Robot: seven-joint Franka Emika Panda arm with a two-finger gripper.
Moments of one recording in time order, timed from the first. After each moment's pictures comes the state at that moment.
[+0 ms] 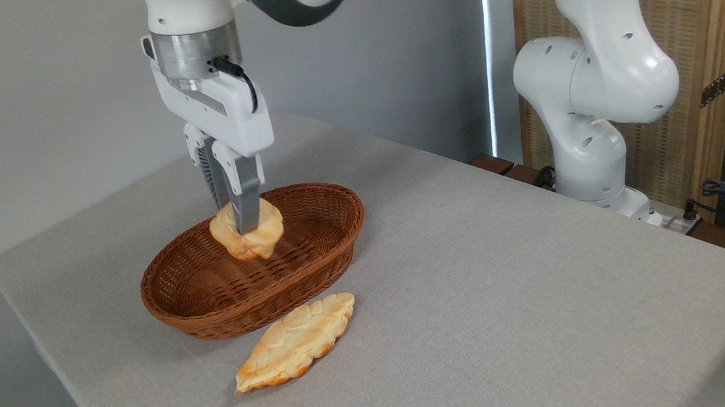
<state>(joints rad) 0.00 -0.07 -0.26 -1.88 -0.07 1.94 0.58</state>
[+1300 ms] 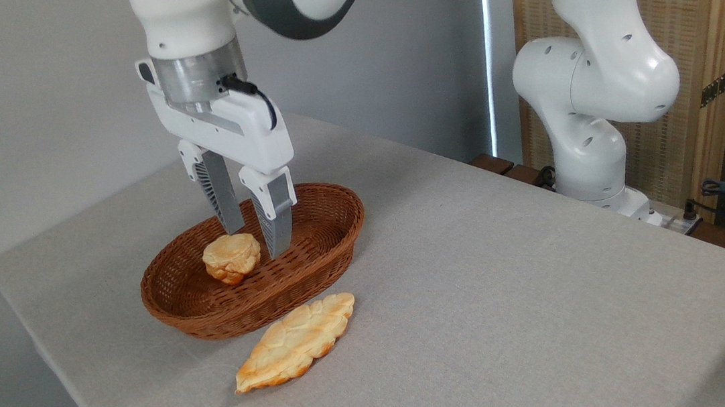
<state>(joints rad) 0.02 -0.02 -0.19 -1.82 -0.07 1.85 0.54</state>
